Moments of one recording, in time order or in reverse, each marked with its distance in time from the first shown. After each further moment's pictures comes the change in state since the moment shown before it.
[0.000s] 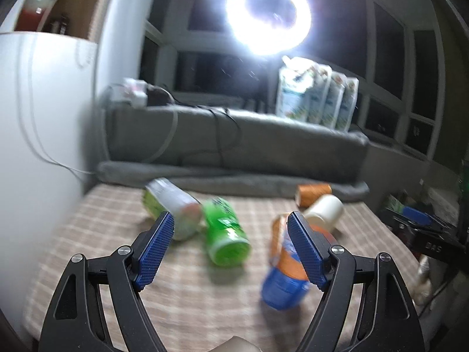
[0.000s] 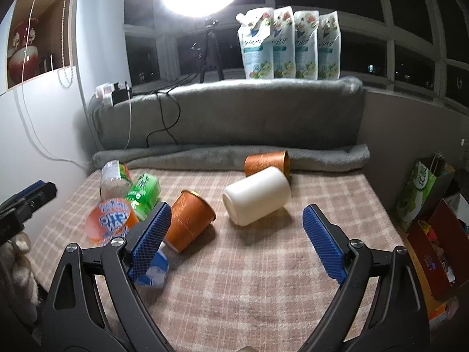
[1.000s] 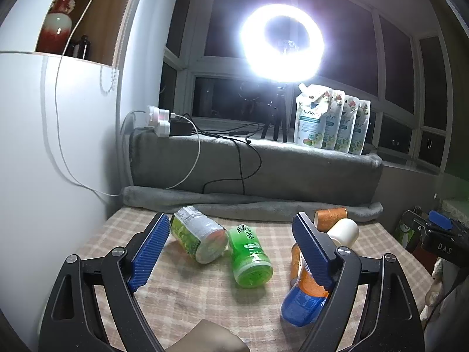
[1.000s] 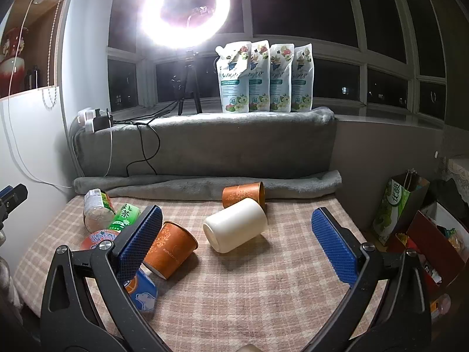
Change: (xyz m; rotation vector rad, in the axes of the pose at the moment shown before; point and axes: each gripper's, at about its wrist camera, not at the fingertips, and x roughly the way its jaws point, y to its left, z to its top) left arm -0.022 0.009 0.010 0.007 -0.109 0.075; right arm -0.022 0.008 0.013 0.002 -0.131 -0.133
